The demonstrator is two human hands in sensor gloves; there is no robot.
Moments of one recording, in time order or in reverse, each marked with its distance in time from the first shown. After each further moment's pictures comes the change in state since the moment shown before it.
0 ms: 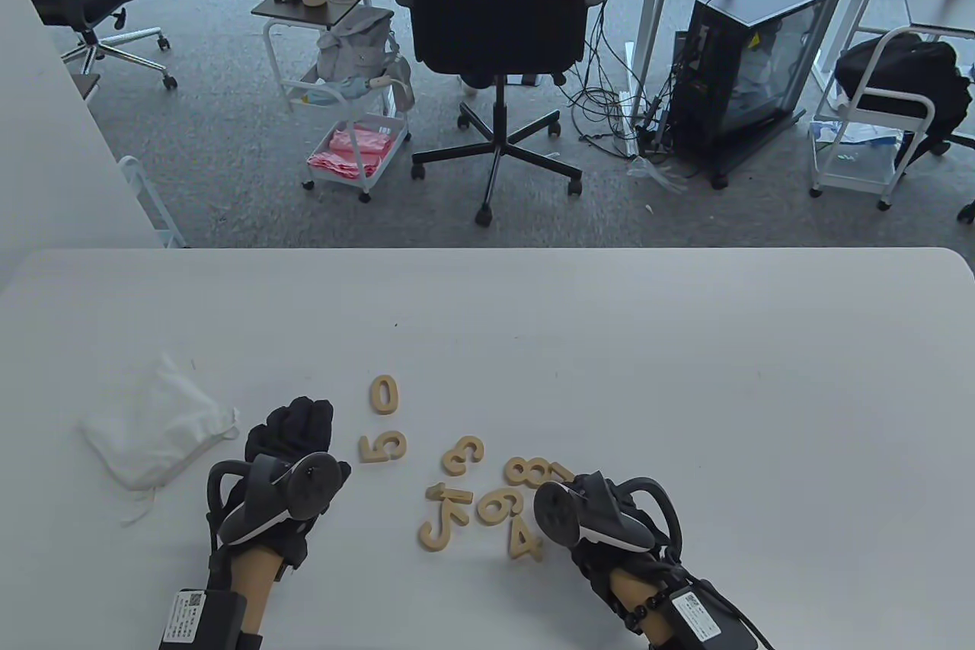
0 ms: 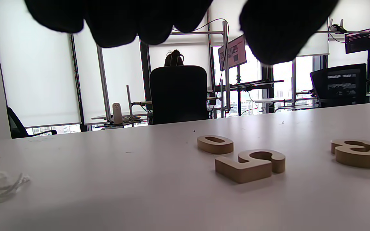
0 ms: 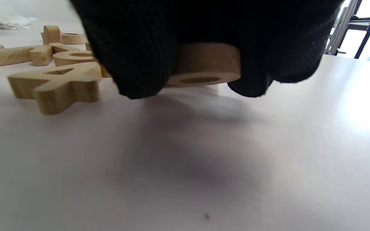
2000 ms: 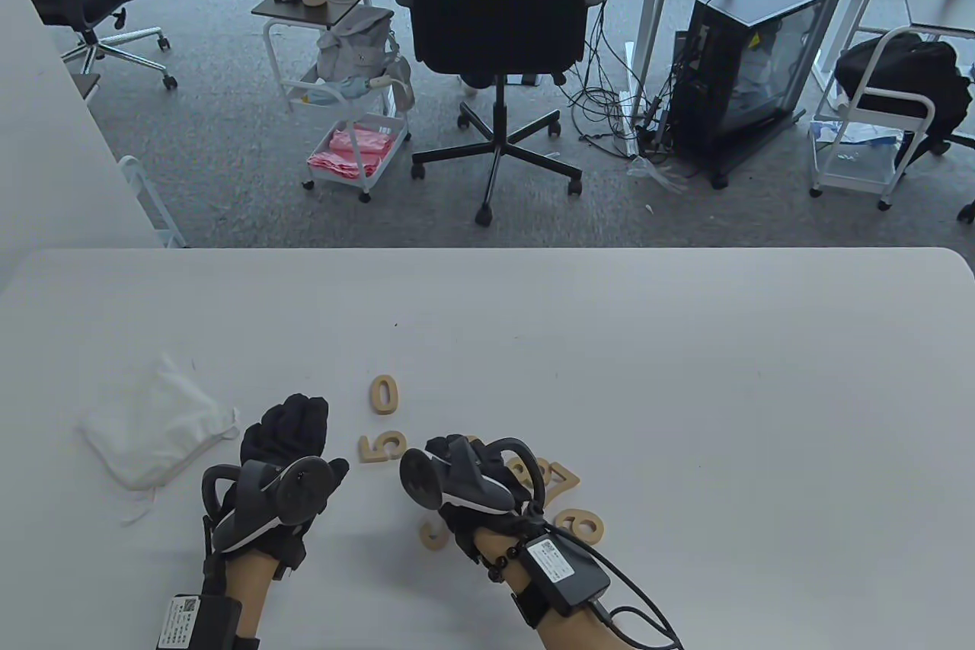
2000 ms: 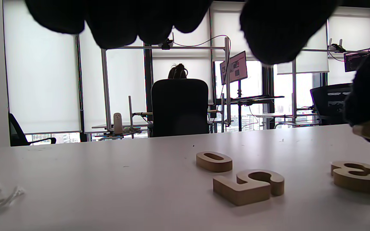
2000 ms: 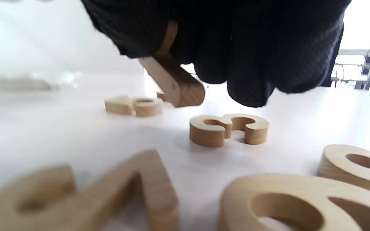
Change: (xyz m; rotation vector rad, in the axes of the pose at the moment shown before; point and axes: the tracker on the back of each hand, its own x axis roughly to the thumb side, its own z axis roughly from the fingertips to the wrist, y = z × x) left_hand -0.004 0.002 0.005 0.066 0.011 0.031; right_hand 0.108 -0.047 -0.081 -0.208 -0.082 -0.151
